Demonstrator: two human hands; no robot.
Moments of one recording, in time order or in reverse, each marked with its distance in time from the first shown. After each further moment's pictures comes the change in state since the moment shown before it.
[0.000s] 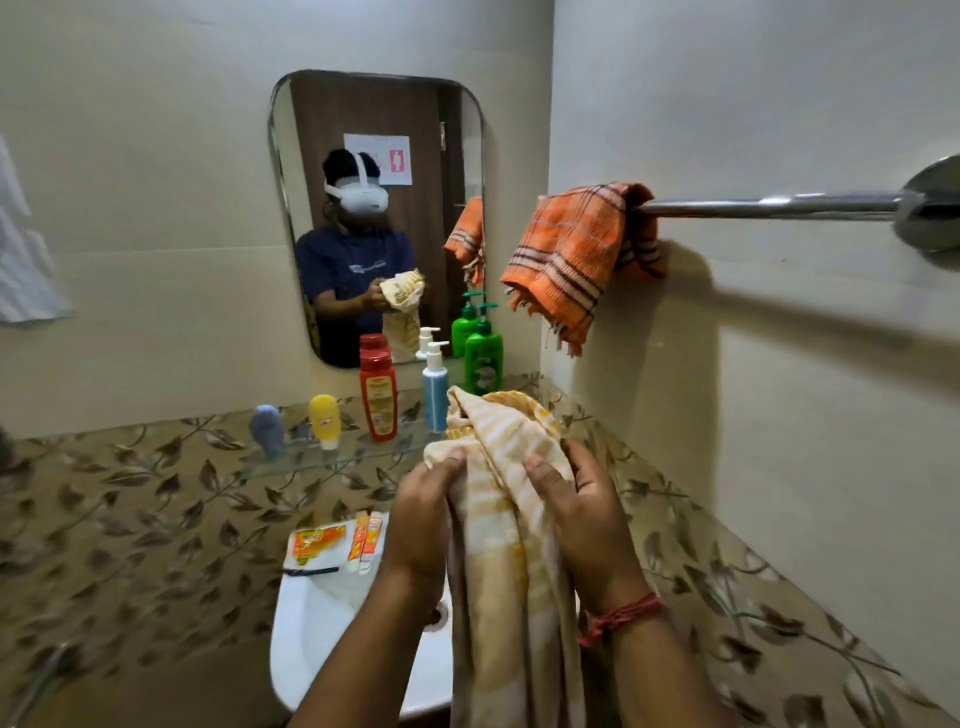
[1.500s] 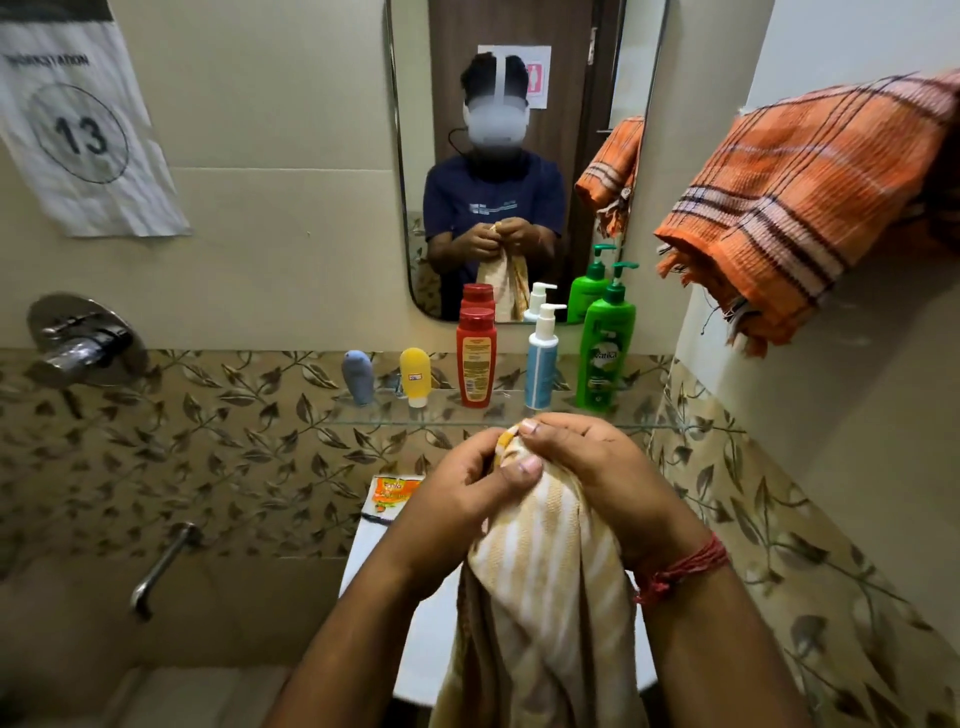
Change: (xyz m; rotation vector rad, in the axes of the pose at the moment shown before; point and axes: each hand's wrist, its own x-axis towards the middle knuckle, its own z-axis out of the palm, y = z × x) left_hand 0.062 0.002 -0.061 0.271 -0.206 0.058; right_hand 0.105 0.014 0.073 0.156 -0.700 0.295
